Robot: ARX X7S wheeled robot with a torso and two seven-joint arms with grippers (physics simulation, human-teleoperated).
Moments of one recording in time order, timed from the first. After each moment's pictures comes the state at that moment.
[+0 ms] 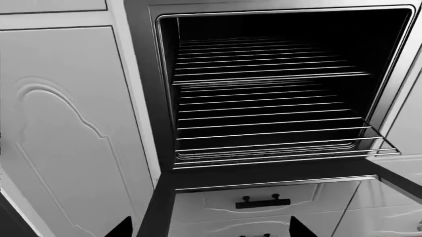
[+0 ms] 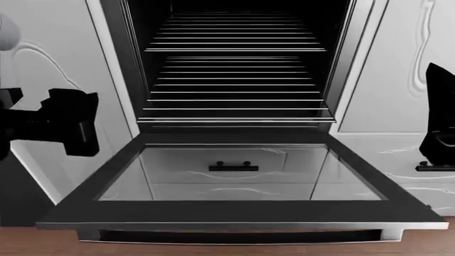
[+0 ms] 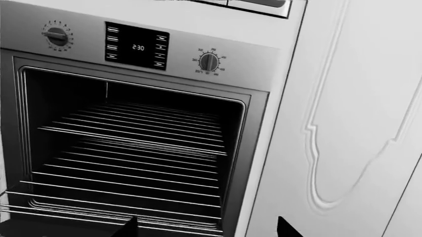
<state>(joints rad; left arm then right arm) -1.44 -1.13 0.53 0.58 -2.49 -0.87 -1.42 1.29 1.30 -0.16 -0.74 2.36 0.95 1.28</state>
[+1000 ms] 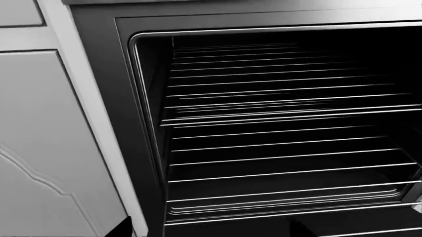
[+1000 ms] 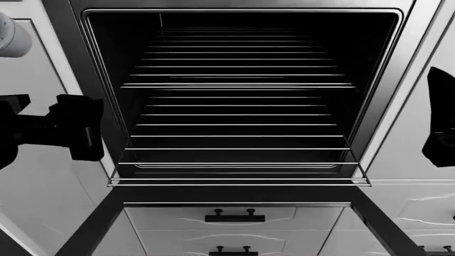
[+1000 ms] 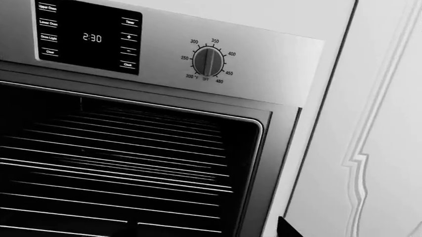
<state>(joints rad) -1.44 -1.13 0.57 0.58 -2.50 -0.85 -1.40 1.34 1.31 -0.22 -0.73 2.40 0.95 1.31</state>
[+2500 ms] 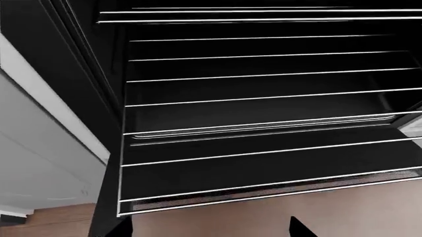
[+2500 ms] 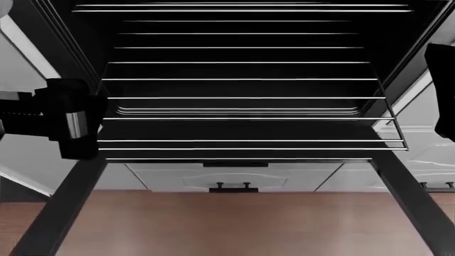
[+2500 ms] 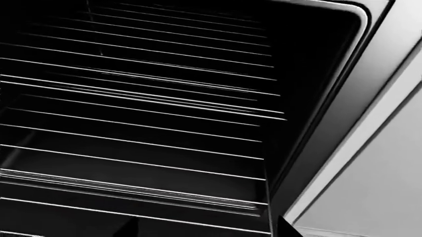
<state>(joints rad) -1.76 -1.11 0.80 0.50 -2.78 -0.80 -1.49 1.88 1.19 -0.66 -0.52 2.70 0.98 1.49</state>
